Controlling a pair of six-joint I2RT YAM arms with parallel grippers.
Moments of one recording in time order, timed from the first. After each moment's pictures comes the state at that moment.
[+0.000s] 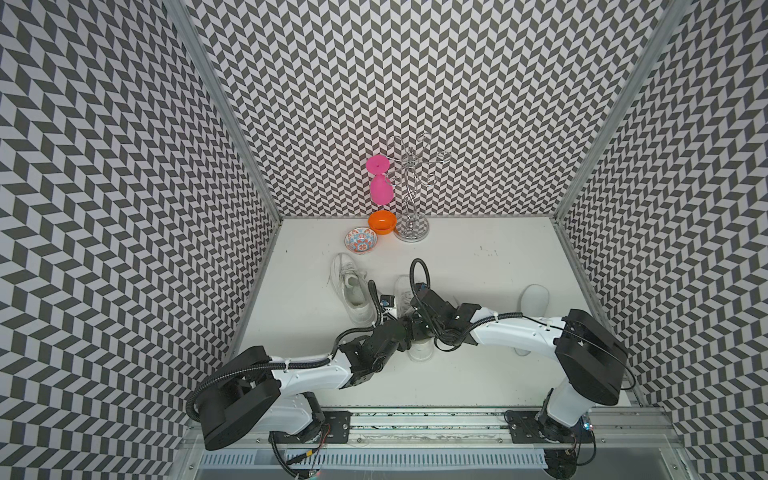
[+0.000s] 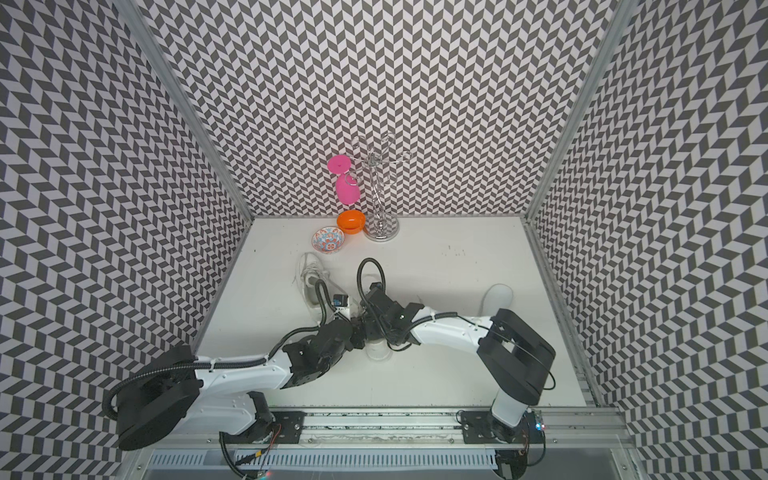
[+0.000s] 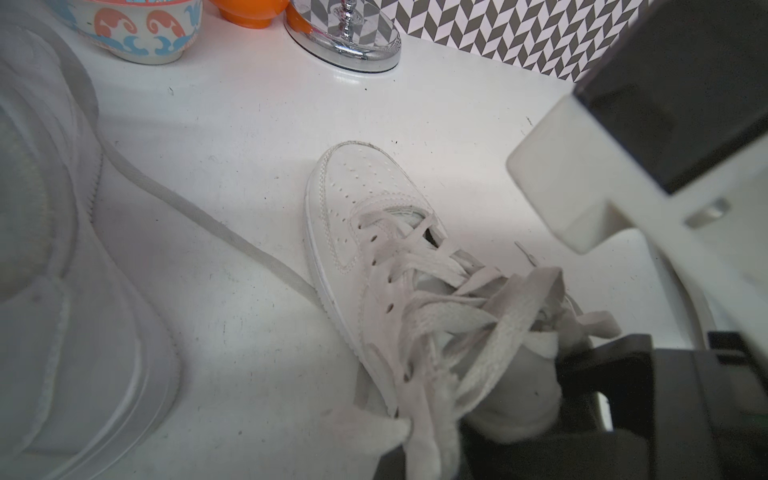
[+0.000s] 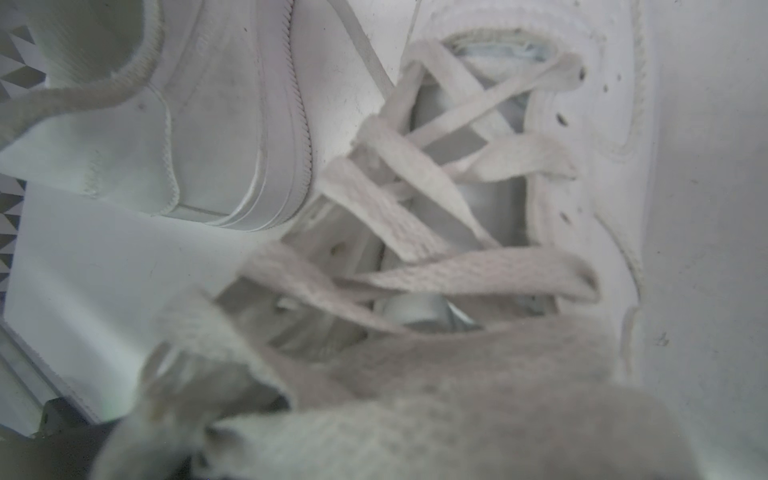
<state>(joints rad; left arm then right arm) -1.00 1.29 0.43 0.31 -0.45 -0.65 0.95 1.72 1.03 -0.30 0.06 0.69</state>
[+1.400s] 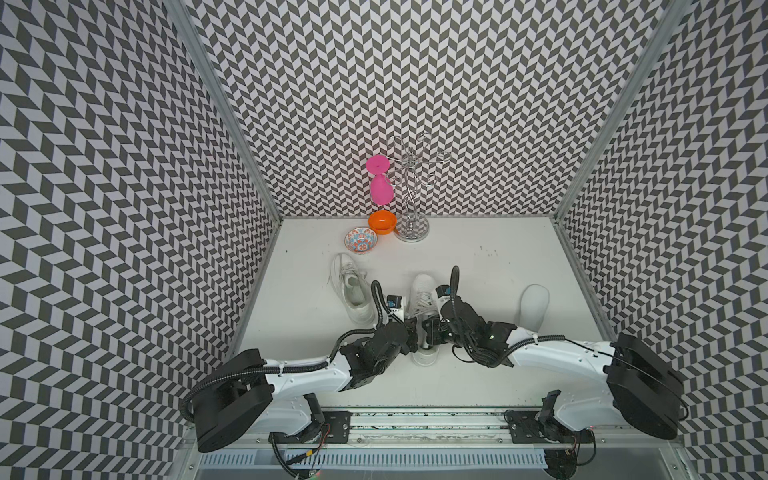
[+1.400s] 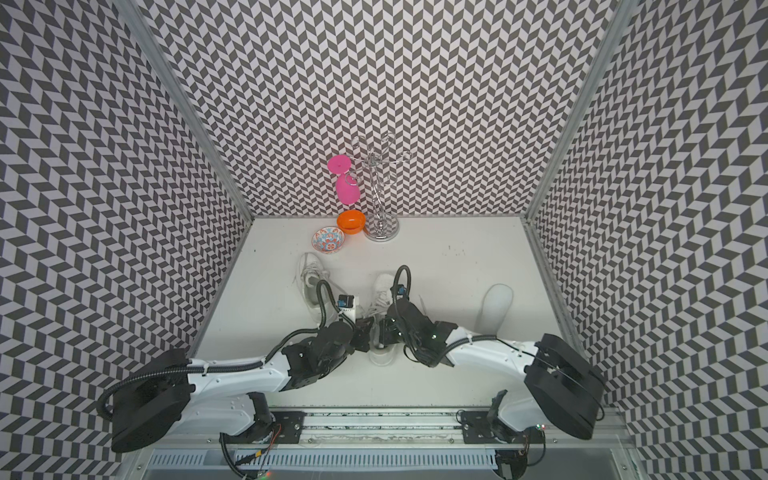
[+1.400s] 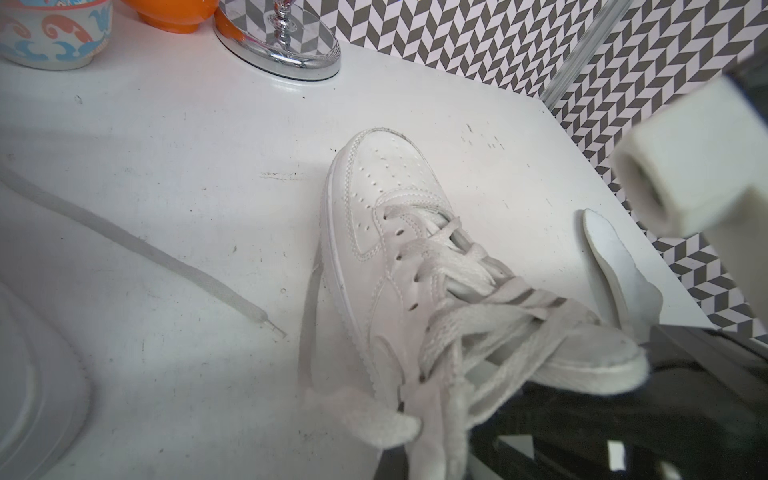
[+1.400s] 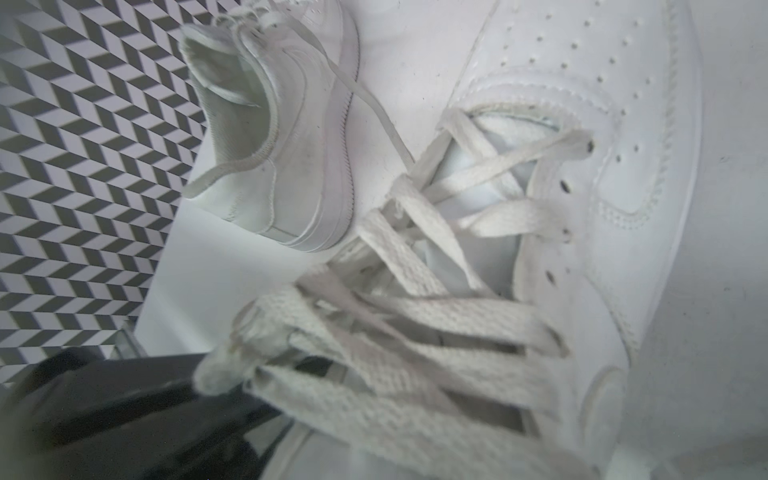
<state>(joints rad) -1.03 1.27 0.45 0.33 -0.41 -0.65 0.93 1.37 0.68 0.01 0.05 0.75</state>
